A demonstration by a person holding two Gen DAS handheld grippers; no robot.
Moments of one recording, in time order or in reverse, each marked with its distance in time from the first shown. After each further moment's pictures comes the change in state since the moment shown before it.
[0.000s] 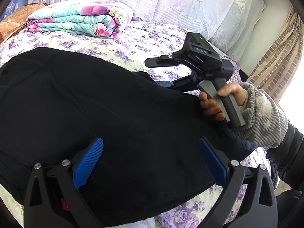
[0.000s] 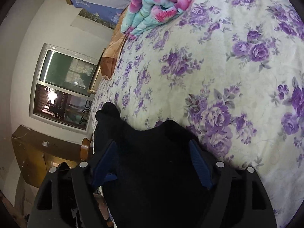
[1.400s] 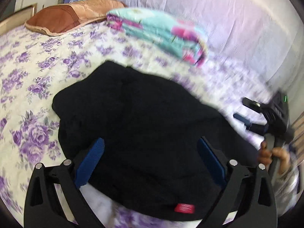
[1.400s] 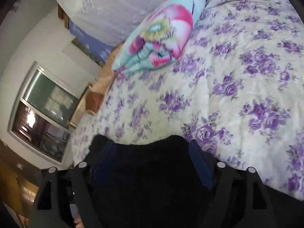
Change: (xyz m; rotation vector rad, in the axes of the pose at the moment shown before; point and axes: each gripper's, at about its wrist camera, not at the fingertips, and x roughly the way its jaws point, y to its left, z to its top) left arm -0.071 0.091 0.014 -0.333 -0.144 0.313; right arm -0.043 0.050 -0.035 -0.044 -0.410 -0.160
